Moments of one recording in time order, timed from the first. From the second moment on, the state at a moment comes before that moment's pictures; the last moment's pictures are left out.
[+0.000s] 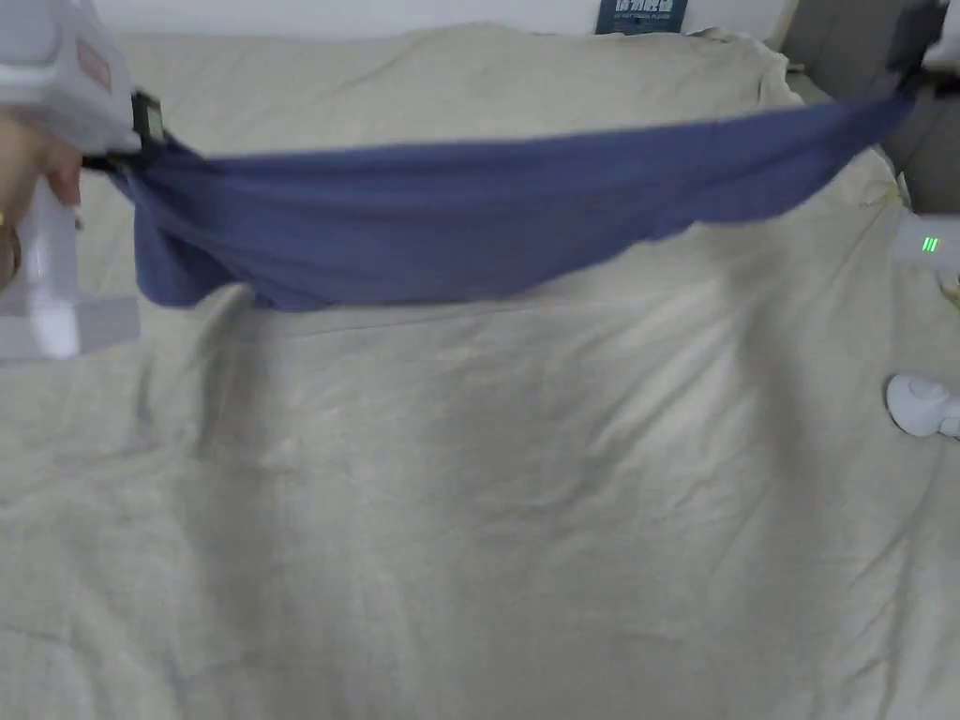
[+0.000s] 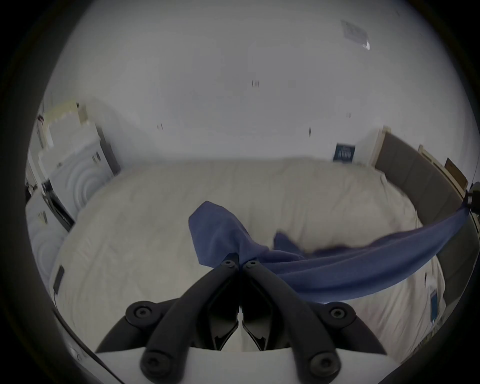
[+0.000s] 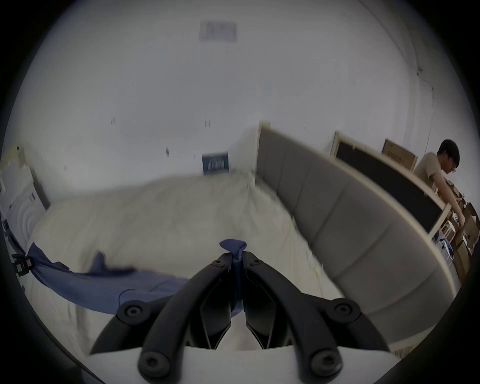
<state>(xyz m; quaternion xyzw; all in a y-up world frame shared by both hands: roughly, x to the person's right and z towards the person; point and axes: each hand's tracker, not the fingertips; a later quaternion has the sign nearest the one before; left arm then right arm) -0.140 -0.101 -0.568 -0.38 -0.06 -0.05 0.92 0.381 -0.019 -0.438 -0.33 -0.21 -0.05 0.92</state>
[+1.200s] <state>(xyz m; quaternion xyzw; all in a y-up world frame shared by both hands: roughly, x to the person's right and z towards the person) -0.258 -0.174 -0.302 -0.37 -0.06 0.13 0.92 0.353 -0.197 -0.139 -0.37 -0.17 -0.13 0.90</state>
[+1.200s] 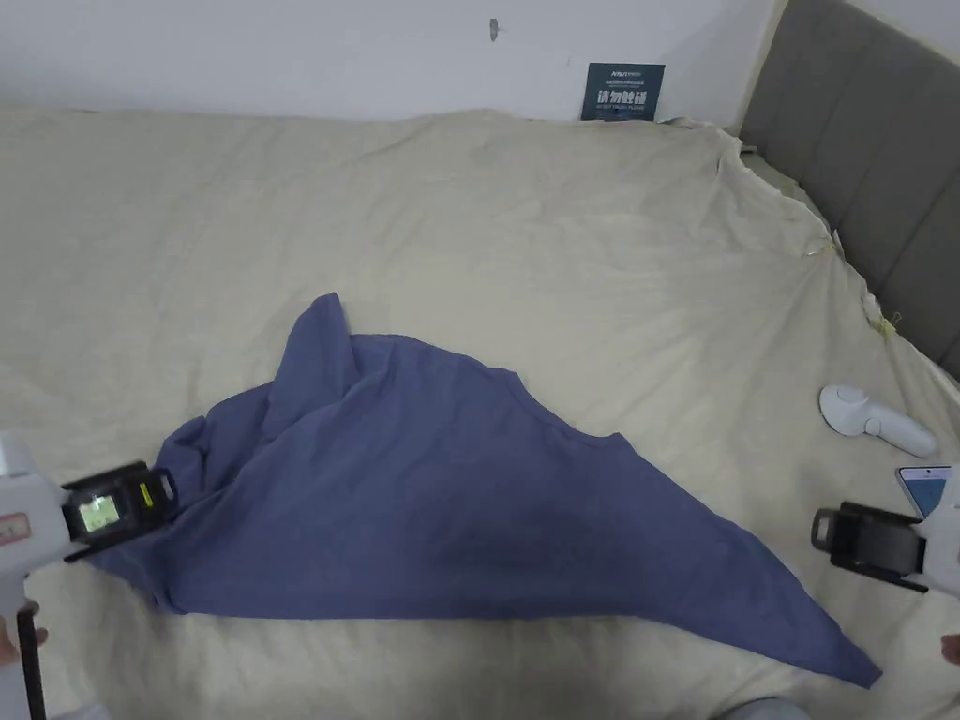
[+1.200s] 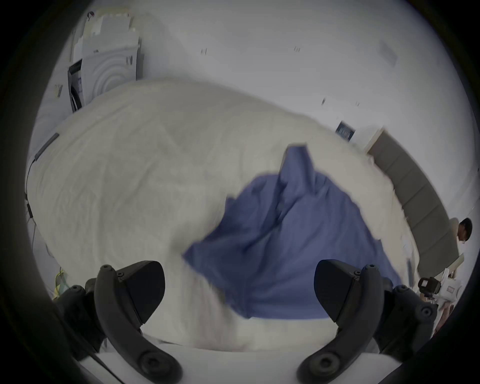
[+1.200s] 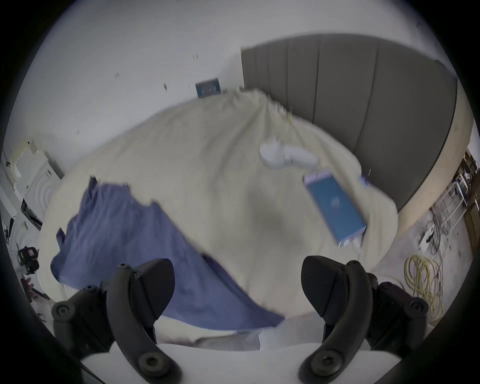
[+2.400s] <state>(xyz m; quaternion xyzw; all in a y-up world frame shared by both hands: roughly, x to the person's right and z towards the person) -0.207 -0.145 -0.254 -0.16 -0.06 -0.01 0.98 0.214 -0.121 -0.134 -0.13 -0.09 -0.03 0.99</state>
